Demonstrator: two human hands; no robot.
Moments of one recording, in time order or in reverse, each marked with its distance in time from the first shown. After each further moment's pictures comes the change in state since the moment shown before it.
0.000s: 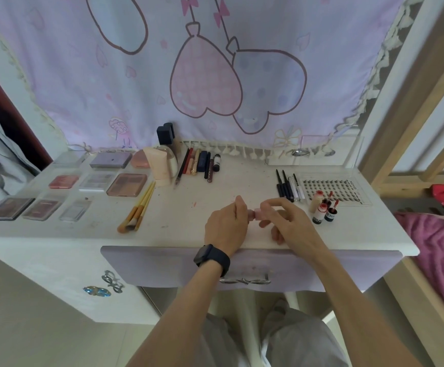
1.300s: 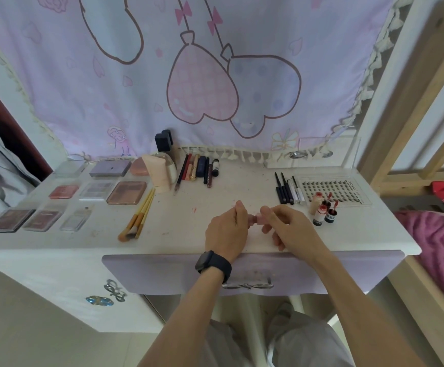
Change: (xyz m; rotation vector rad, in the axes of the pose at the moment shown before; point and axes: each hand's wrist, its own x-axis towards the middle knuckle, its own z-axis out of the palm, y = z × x) left_hand -0.001 -0.002 0.002 -0.057 0.006 -0.022; right_hand 0.003 0.001 0.002 -0.037 0.019 0.054
